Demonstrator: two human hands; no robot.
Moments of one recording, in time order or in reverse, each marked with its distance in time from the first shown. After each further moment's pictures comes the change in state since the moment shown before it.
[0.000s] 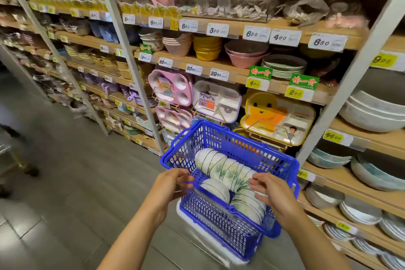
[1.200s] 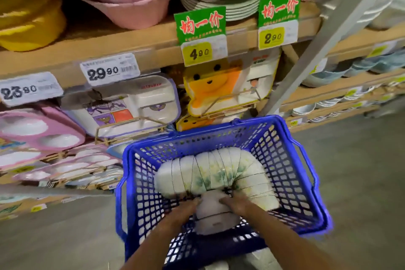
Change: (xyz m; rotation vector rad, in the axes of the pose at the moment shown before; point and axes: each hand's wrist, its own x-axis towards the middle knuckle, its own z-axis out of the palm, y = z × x) left_hand 0.370 -0.114 0.067 0.819 -0.828 -0.649; right_hand 0.224 0.135 0.109 -0.214 0.213 0.708
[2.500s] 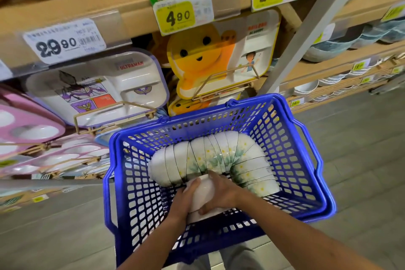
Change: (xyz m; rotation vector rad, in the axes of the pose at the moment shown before) left_hand 0.012 -0.017 0.021 -0.288 0.255 0.160; right_hand 0.012 -0.006 0.019 -0.337 -0.112 -0.322
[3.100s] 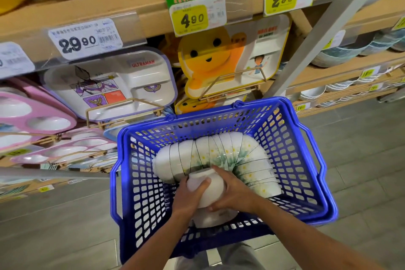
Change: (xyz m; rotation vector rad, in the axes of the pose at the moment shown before) left_hand -0.030 0.017 0.008 0.254 0.118 0.214; right_hand -0.033 0.007 -0.014 0.211 0.109 -0.225
